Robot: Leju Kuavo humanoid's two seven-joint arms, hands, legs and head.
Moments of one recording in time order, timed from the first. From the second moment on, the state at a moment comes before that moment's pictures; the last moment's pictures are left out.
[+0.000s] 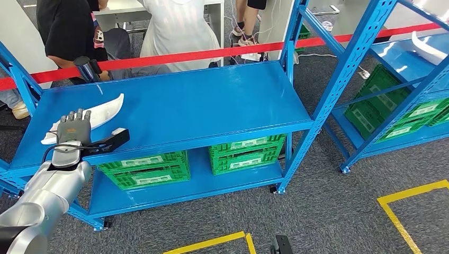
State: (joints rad) left arm -0.91 0.11 -0.22 -0.25 -1.54 0.20 0.18; right arm -0.15 0.21 -1.01 -0.20 0.76 0.05 -0.17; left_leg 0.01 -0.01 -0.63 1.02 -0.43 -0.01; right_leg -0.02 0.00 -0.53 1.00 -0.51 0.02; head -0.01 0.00
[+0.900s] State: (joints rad) left arm -0.87 0.15 -0.23 -0.25 -1.54 0.28 0.15; right arm -0.13 0.22 -1.01 -0.20 0.77 0.04 -0.22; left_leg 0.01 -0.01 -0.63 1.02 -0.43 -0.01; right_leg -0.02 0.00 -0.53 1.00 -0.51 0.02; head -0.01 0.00
